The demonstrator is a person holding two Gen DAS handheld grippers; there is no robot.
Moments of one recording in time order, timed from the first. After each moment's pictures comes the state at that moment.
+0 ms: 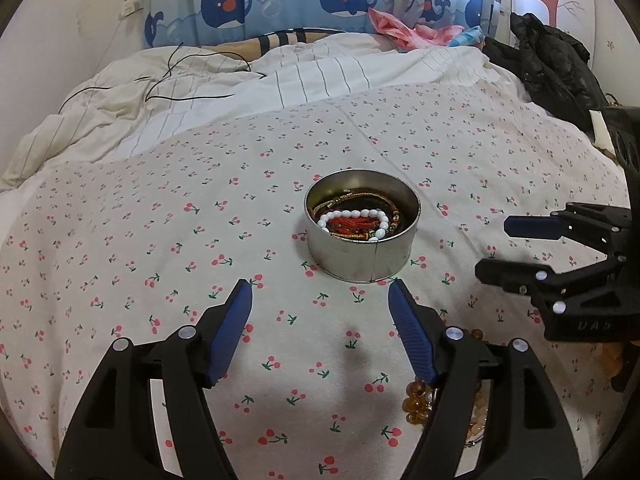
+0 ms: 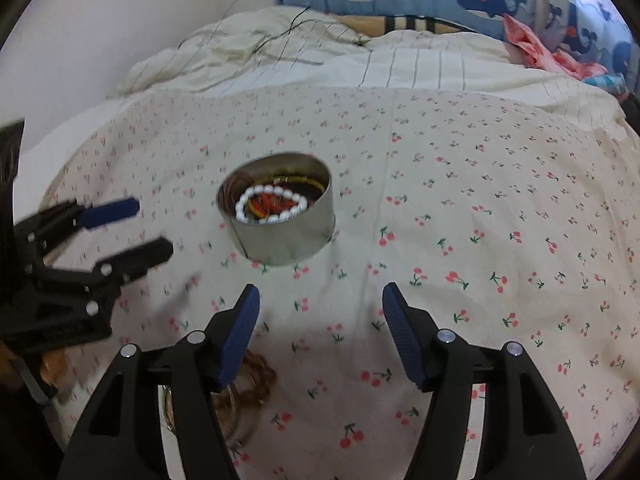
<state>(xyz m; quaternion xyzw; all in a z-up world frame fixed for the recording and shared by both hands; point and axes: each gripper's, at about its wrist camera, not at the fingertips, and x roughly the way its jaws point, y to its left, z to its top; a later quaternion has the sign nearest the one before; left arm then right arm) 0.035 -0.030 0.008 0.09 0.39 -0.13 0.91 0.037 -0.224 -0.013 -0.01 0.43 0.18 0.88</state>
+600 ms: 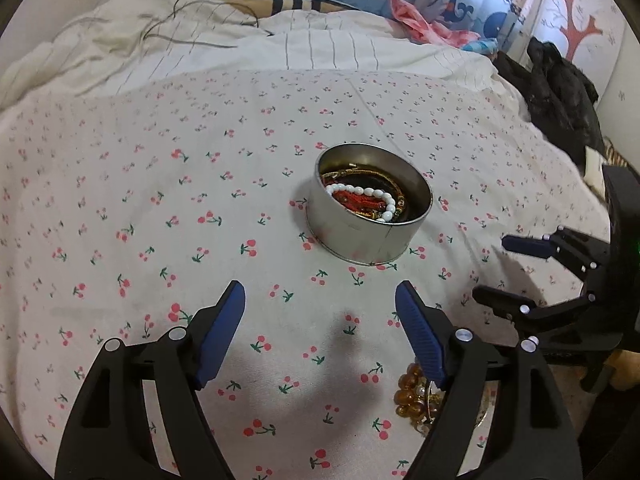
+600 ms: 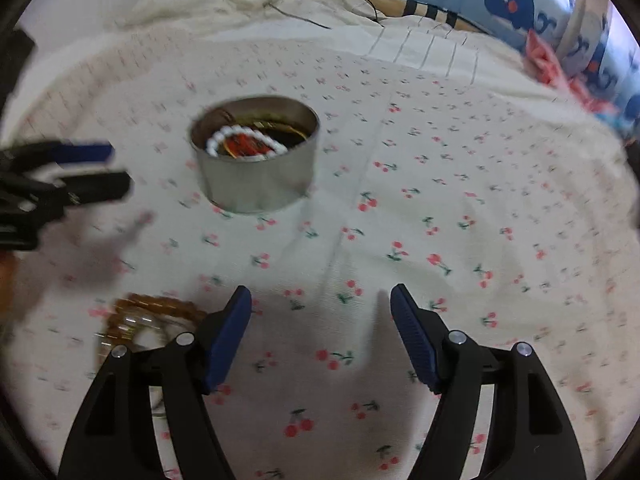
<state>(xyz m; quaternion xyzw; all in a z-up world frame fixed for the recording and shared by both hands) 0.057 -0.001 -0.009 -0.01 0.46 -0.15 0.88 0.037 -0.229 -0.036 -0.09 0.46 0.19 0.86</state>
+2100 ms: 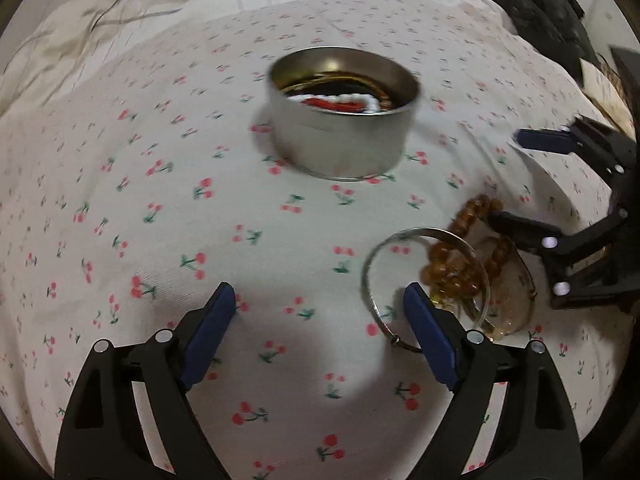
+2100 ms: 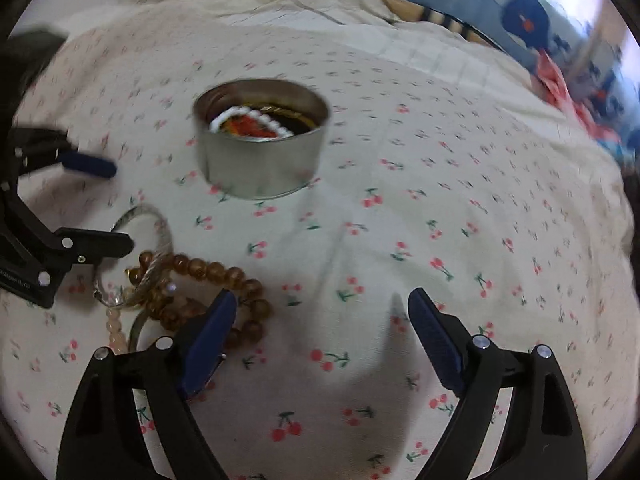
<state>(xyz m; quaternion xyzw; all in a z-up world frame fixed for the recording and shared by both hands) 0.053 -0.035 -0.054 0.10 0.52 -0.19 0.83 0.037 -0.212 -0.049 -0.18 0.46 0.17 0.85</state>
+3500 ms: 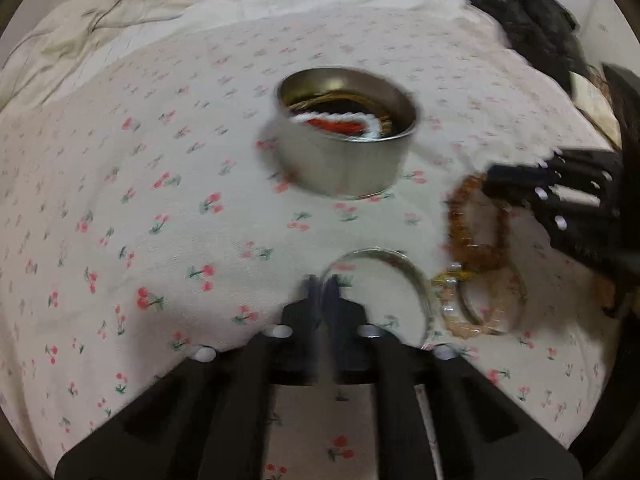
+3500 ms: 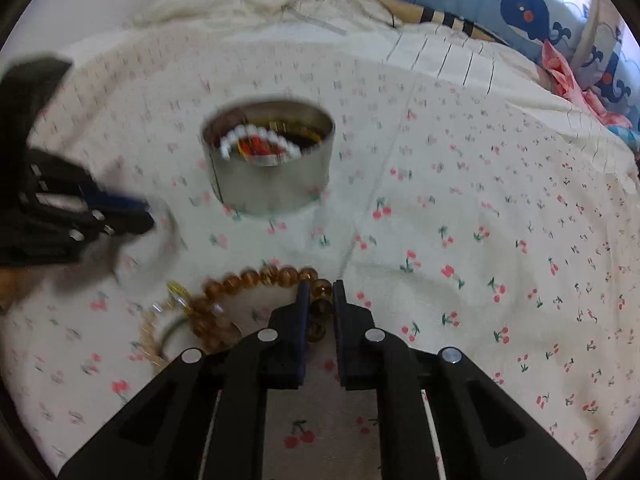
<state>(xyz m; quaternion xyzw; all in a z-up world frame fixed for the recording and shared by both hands) 0.054 -0.025 -0.041 0.08 0.51 -0.21 0.83 0.037 -0.226 -0.027 -0.09 0.43 0.21 0.88</state>
